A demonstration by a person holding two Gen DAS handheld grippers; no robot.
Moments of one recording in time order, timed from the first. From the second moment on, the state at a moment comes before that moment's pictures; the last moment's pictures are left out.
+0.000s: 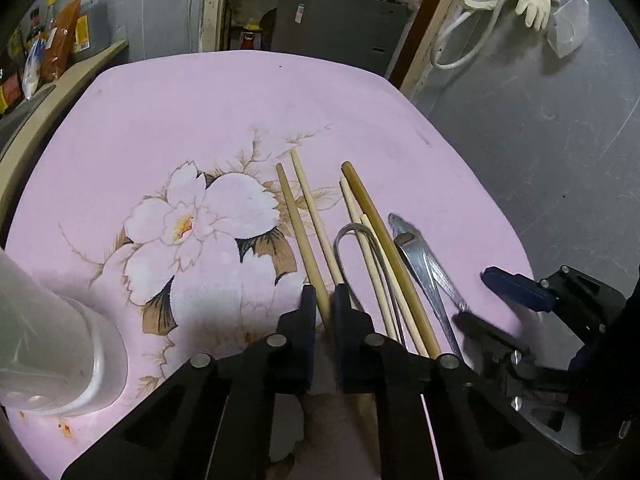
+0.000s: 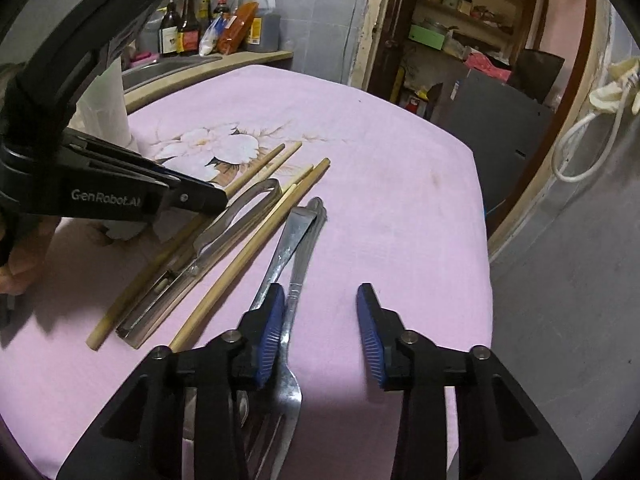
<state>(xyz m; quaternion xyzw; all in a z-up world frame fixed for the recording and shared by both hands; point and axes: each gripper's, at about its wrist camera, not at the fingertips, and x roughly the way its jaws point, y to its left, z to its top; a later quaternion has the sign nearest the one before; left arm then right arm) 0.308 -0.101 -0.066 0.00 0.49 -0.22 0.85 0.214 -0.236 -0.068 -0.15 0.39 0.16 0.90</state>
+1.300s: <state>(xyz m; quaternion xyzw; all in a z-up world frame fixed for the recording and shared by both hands) 0.284 -0.099 -0.062 0.02 0.51 -0.19 0.84 0.233 -0.223 -0.064 -0.13 0.42 0.16 0.88</state>
